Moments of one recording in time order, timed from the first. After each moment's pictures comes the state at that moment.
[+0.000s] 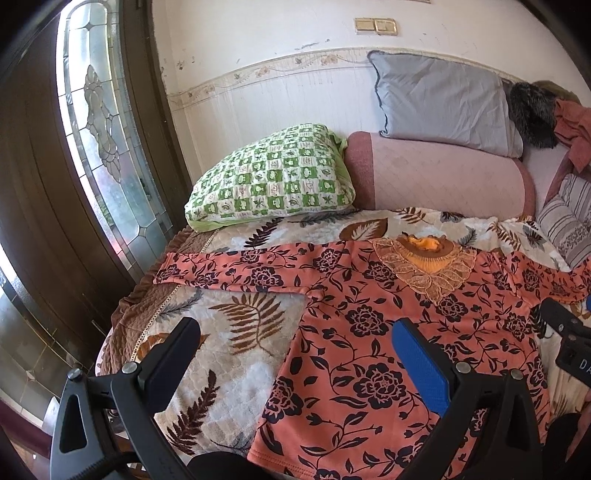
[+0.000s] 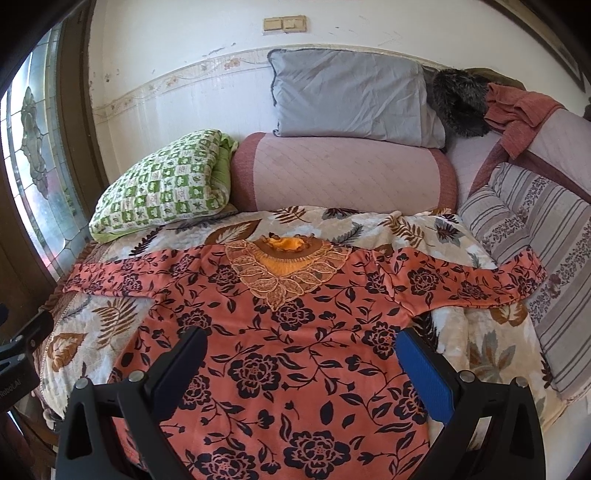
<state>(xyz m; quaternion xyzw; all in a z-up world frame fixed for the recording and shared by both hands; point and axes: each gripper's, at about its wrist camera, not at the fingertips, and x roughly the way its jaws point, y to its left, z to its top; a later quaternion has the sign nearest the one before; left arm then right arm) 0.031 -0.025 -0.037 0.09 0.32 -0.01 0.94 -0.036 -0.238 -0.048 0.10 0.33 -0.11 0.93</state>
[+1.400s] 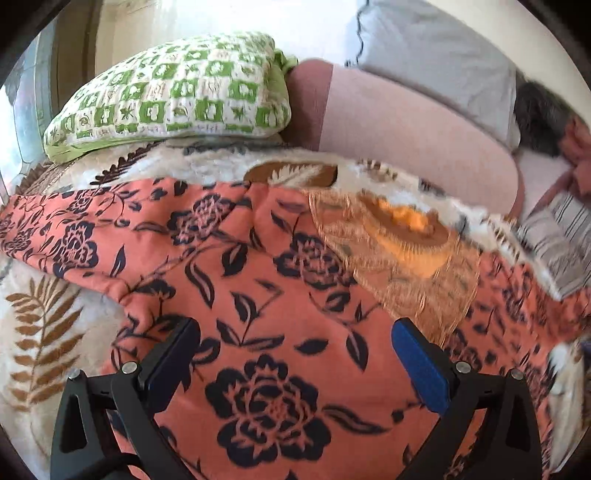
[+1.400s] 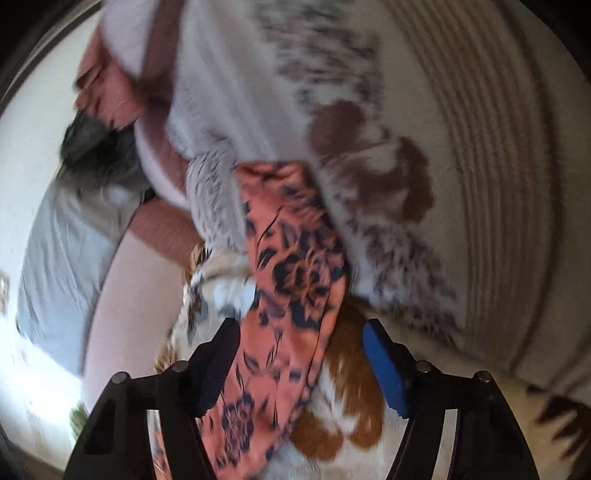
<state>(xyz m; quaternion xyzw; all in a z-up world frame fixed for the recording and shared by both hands) 0.228 -0.097 -0.213 -0.04 0.40 -0.14 0.90 -0.060 -0.743 -0.274 0.55 0.16 -0.35 0.74</state>
